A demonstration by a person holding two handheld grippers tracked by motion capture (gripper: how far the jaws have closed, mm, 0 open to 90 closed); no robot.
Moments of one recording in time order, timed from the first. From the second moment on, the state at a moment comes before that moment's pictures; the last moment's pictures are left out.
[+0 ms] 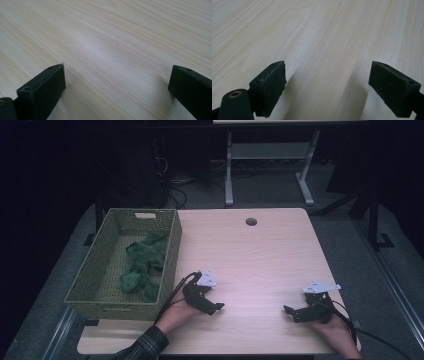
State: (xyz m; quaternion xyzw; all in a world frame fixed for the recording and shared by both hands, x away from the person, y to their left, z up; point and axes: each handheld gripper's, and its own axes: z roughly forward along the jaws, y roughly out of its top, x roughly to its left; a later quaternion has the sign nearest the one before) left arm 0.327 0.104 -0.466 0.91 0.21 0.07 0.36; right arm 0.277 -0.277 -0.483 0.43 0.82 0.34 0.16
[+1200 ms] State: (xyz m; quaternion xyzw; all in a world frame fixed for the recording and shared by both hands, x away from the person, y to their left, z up) left arm 0.327 0.101 -0.432 0.92 0.21 0.07 0.32; right arm 0.277 -0.276 -0.483 0.43 0.82 0.34 0.16
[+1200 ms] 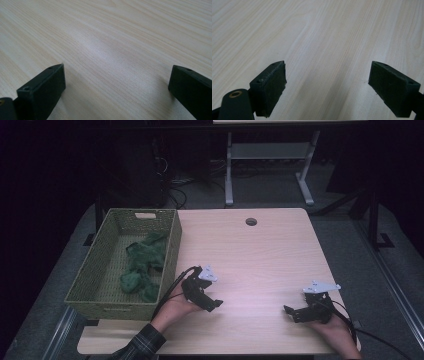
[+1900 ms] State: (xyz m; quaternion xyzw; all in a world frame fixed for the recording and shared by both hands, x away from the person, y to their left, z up) left arm 0.333 0.105 -0.395 0.92 0.21 0.06 0.33; right arm 0.277 -0.276 -0.483 0.43 0.82 0.34 0.16
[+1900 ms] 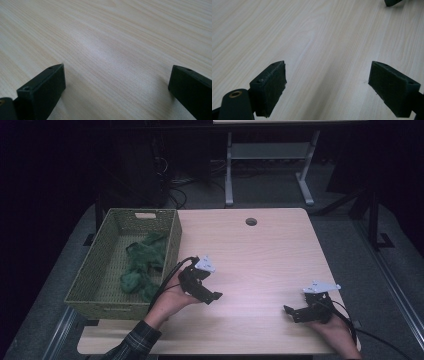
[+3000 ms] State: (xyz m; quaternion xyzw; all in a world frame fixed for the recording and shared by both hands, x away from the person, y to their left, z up) left arm 0.363 0.144 -0.342 0.90 0.23 0.09 0.37; right arm 0.277 -0.277 -0.484 0.43 0.82 0.34 0.16
